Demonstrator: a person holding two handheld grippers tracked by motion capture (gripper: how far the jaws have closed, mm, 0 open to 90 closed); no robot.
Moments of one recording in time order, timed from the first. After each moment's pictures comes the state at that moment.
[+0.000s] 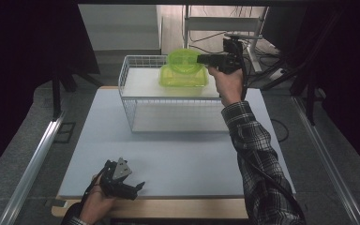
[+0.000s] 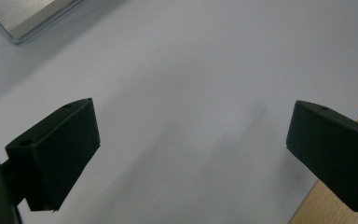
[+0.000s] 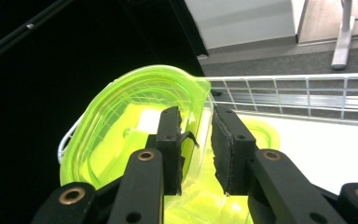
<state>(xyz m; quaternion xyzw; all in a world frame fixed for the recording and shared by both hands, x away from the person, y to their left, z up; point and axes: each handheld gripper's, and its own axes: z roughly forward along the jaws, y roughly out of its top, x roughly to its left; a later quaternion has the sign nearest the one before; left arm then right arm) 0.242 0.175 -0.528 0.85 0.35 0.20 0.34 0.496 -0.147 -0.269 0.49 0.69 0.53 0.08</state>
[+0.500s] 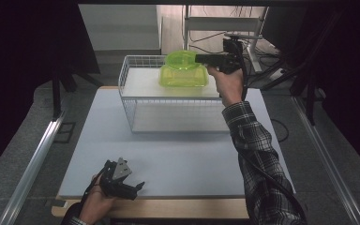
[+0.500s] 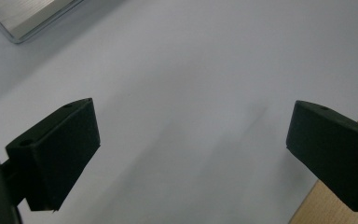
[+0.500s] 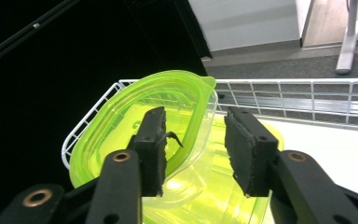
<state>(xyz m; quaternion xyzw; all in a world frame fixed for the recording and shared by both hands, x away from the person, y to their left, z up) 0.242 0.175 -0.528 0.85 0.35 0.20 0.34 0.494 -0.149 -0.268 0.48 0.69 0.54 0.07</state>
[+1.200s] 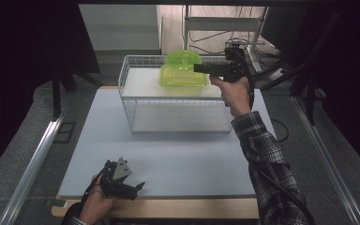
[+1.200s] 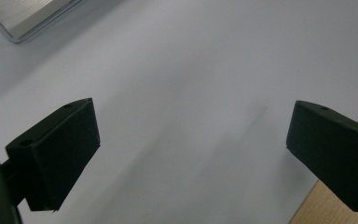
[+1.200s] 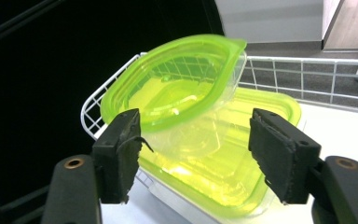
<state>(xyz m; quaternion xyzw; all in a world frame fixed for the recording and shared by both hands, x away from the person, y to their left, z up) 0.242 0.174 -0.528 0.85 0.35 0.21 0.33 0.468 -0.158 -0.274 0.42 0.73 0.53 0.07</state>
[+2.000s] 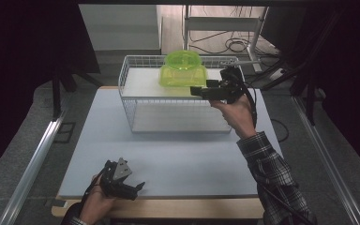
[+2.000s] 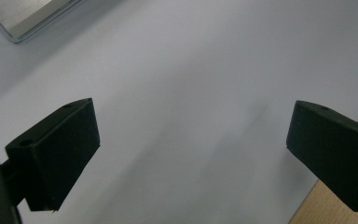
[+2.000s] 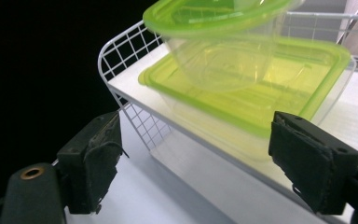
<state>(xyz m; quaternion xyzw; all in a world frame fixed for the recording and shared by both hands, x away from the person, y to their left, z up) 0.242 0.174 -0.528 0.85 0.35 0.21 0.33 0.425 -0.157 -0.301 0.36 0.77 0.52 0.08</state>
